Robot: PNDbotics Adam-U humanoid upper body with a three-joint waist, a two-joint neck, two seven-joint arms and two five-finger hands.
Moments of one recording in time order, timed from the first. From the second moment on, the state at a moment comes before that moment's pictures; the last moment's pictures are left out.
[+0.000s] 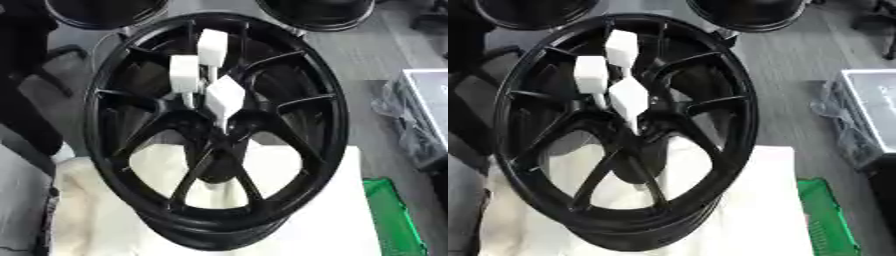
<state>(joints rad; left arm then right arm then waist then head) -0.43 0.60 0.00 -1.53 0.44 -0.10 0.40 0.06 -0.86 -0.45 -1.31 0.26 0.37 -0.08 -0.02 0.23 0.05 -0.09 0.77</state>
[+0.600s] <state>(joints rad) -0.43 0.60 0.00 -1.53 0.45 -0.10 0.40 -0.05 -0.86 -0.39 -1.49 -0.07 0.40 -0.39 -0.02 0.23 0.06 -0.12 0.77</state>
